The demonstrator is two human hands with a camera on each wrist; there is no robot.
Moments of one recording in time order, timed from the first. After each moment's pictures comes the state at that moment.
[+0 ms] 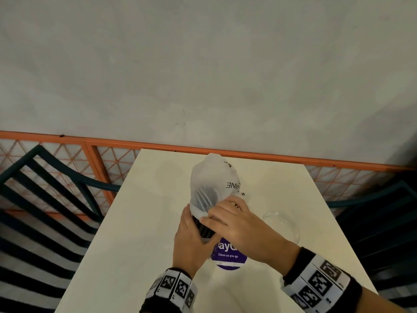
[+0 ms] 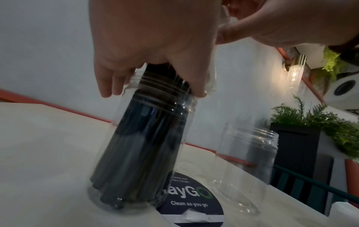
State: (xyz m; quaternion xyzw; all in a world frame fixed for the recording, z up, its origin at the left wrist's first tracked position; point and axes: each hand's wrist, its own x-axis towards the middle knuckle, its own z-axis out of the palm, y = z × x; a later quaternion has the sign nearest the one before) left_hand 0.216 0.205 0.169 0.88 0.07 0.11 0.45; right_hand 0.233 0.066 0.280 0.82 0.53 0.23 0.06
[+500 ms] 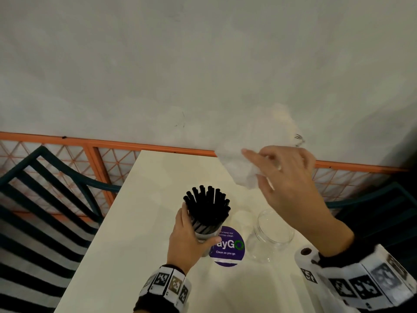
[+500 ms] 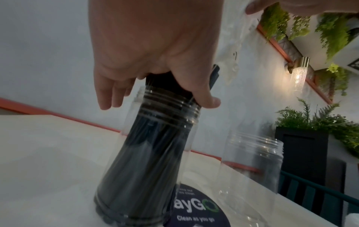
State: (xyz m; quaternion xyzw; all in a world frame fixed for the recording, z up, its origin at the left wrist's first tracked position) left_hand 0.202 0.215 0.185 0.88 0.06 0.08 0.45; right_hand 0.228 0.027 0.365 0.87 0.30 0.38 -0.06
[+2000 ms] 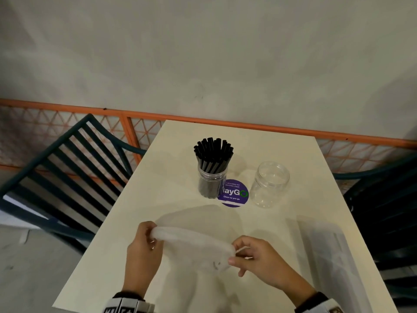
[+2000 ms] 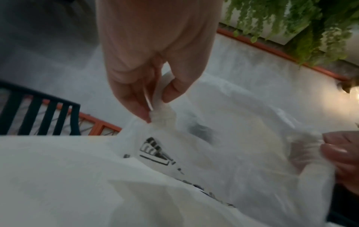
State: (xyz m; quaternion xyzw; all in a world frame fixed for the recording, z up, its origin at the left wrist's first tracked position) left_hand -0.018 0.234 0.199 0.82 0.24 0.15 0.50; right_hand 0.046 -0.010 0.206 0.76 0.13 -0.30 -0.56
